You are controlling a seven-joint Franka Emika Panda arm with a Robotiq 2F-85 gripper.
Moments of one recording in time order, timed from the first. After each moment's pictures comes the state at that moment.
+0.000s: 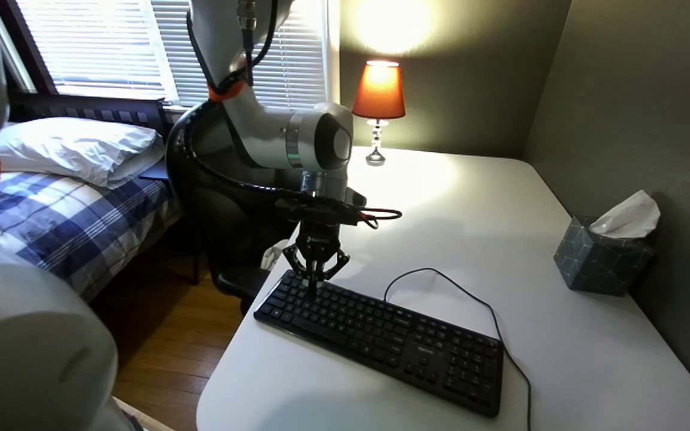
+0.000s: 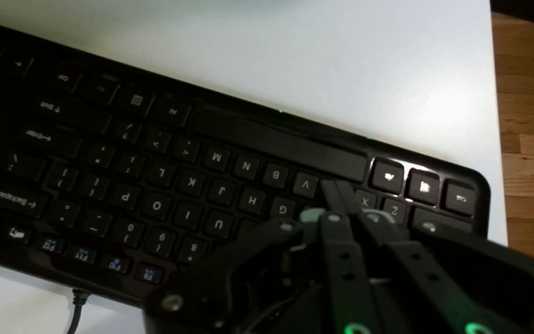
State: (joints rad) arm -0.05 0.28 0.01 -2.38 -0.15 2.16 -0.21
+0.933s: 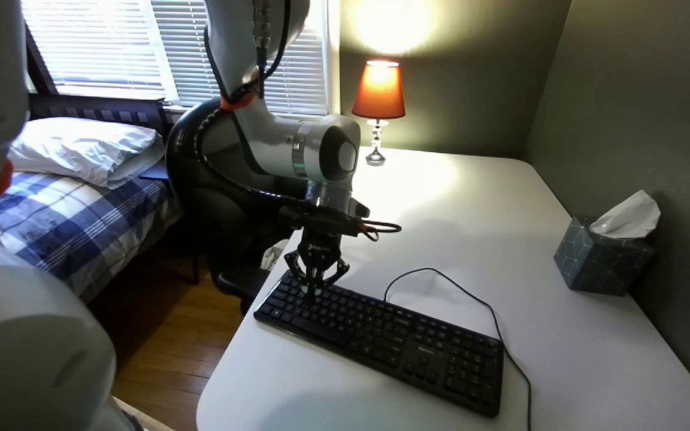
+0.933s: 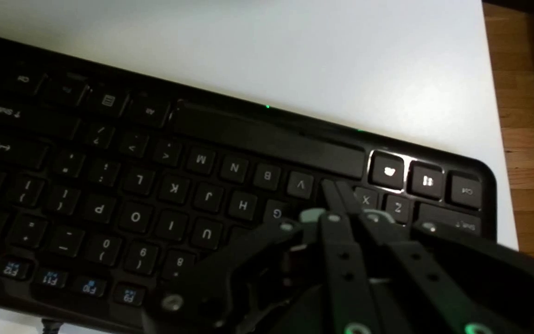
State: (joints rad) arm -0.06 0.34 0.01 -2.35 -0.10 2.16 -0.22
